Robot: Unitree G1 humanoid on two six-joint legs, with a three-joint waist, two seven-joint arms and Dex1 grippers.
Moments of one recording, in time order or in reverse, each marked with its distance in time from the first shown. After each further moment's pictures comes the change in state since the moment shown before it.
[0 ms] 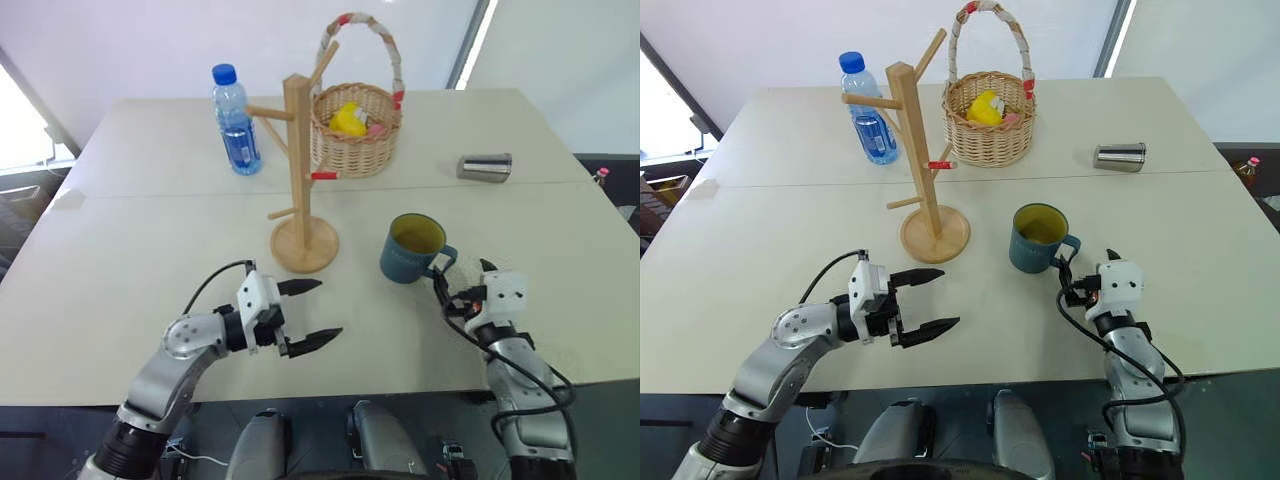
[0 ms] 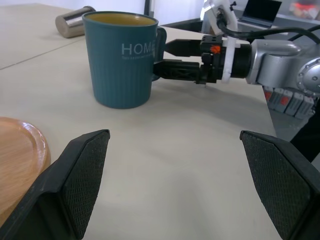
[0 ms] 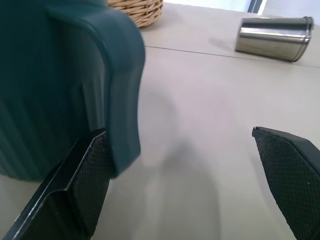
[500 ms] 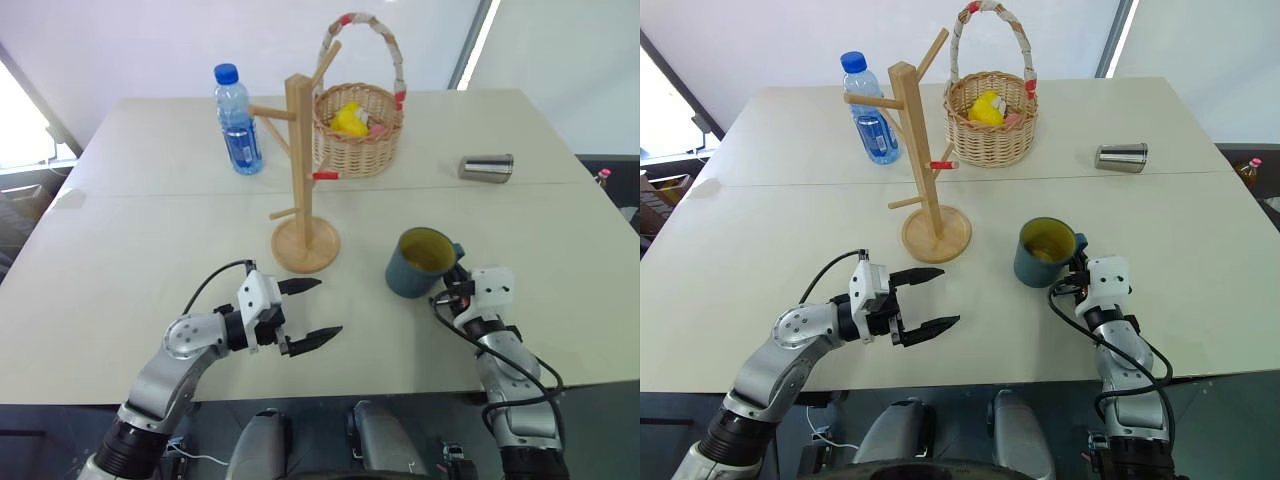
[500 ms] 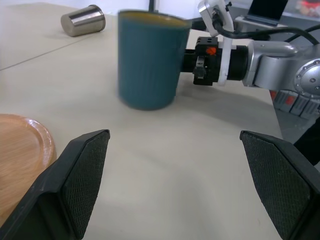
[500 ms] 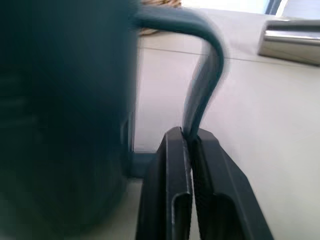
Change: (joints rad) left arm -0.001 0.003 -0.001 0.000 0.003 -0.007 0.019; right arm -0.023 -0.013 0.040 0.020 -0.022 -0.016 0.032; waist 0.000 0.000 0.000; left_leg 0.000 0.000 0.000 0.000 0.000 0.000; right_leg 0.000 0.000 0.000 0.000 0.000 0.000
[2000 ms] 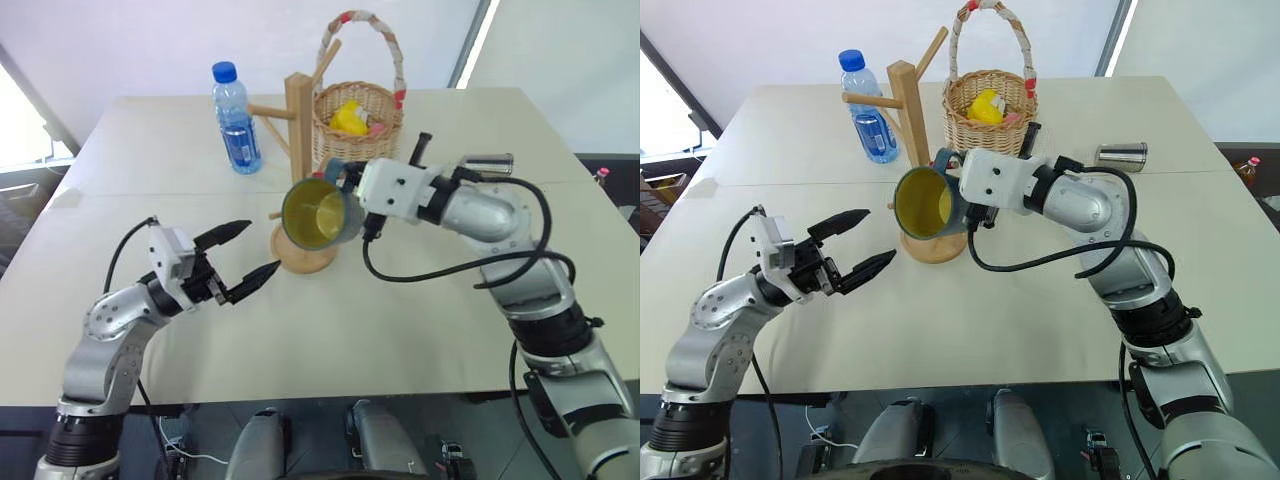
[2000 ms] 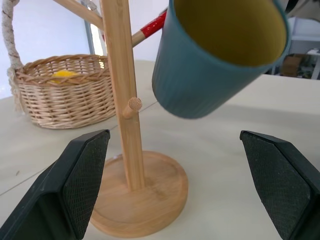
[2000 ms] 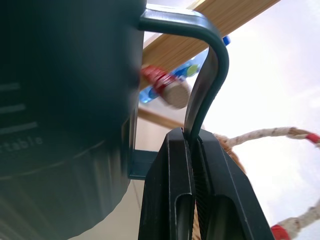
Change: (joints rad) left arm -0.028 0.076 0.340 0.008 -0.184 -0.042 0.016; right arm -0.779 -0.319 0.407 -0.151 -0.332 0.275 0.475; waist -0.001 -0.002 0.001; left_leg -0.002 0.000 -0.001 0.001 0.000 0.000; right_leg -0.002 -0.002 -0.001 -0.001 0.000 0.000
